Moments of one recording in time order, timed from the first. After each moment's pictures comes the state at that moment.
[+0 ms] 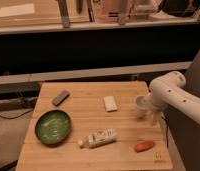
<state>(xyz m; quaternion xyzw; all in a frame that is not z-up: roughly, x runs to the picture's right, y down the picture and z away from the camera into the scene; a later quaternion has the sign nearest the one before) 0.278 0.130 0.748 -0.28 -0.01 -0.07 0.96</state>
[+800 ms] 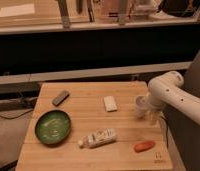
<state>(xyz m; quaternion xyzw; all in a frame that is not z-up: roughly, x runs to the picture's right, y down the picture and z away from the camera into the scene) 0.277 0.129 0.756 -0.28 -0.02 -0.09 0.95</state>
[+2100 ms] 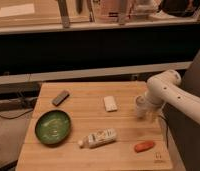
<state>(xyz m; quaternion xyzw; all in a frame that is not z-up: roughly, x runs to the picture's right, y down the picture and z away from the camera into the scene) 0.277 0.123 0.771 -0.28 -0.04 -0.13 0.95</state>
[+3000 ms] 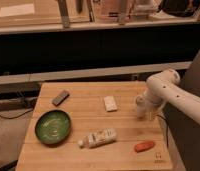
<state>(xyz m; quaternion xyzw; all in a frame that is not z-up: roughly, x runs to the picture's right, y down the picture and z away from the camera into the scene) 0.274 0.119 0.782 -0.28 -0.05 -0.15 0.95</state>
